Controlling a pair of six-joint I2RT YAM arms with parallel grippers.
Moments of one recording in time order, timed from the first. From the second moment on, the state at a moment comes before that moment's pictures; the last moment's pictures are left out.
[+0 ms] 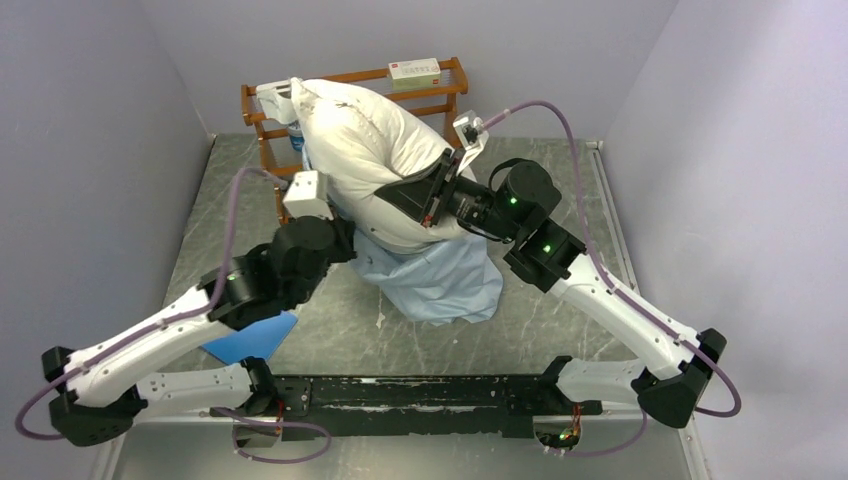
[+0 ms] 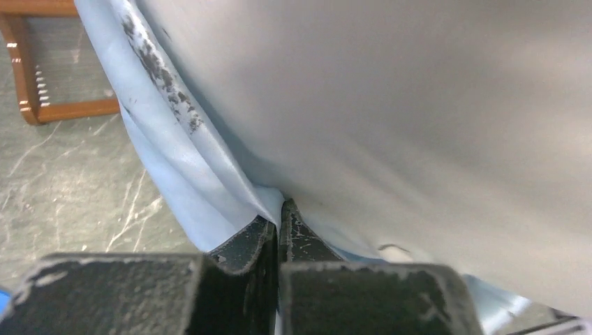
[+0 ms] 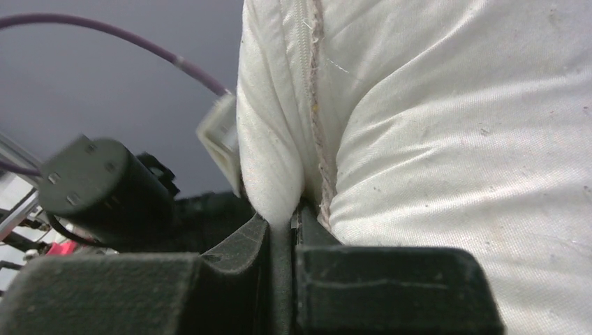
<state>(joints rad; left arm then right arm) -1.04 1.00 1.13 -0.57 -0.76 -0.69 0.83 1.19 1.26 0.13 -0.33 0.53</state>
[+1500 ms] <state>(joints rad) -1.04 0.73 1.01 -0.26 -0.56 -0.49 0.85 1.22 1.47 0.21 -0.33 0.61</state>
